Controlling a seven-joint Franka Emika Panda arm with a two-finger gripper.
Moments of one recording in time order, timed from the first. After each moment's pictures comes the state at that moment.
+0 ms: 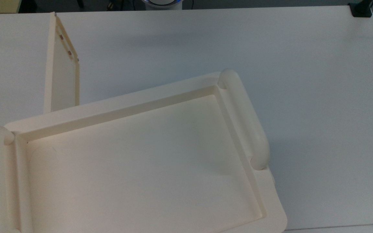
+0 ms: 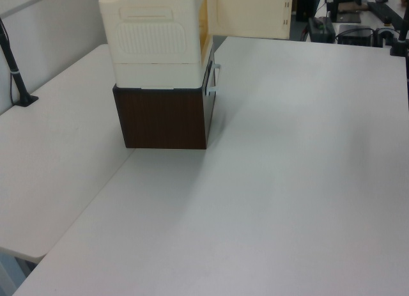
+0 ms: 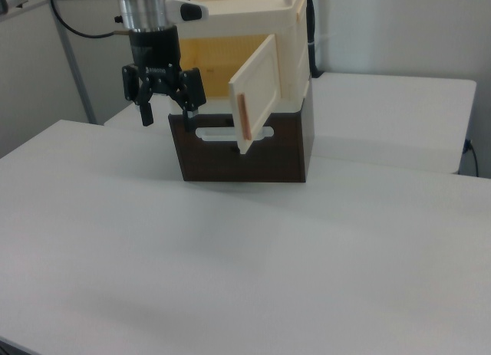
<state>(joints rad) -0.06 0.05 -0.10 -1.39 -0.07 1.31 -0.19</state>
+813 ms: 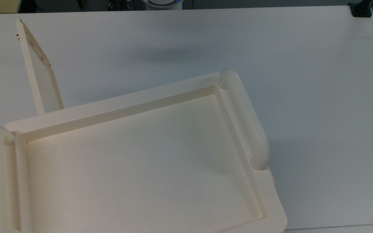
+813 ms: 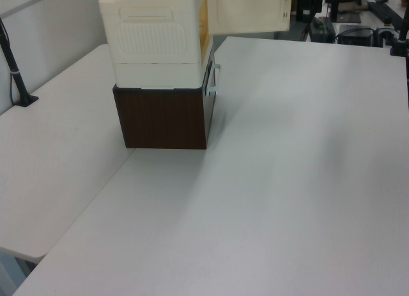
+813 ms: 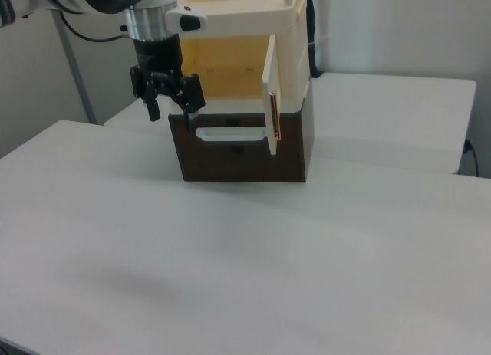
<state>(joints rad) -0.03 0.09 -0.09 -1.43 0.00 1.47 -0.03</state>
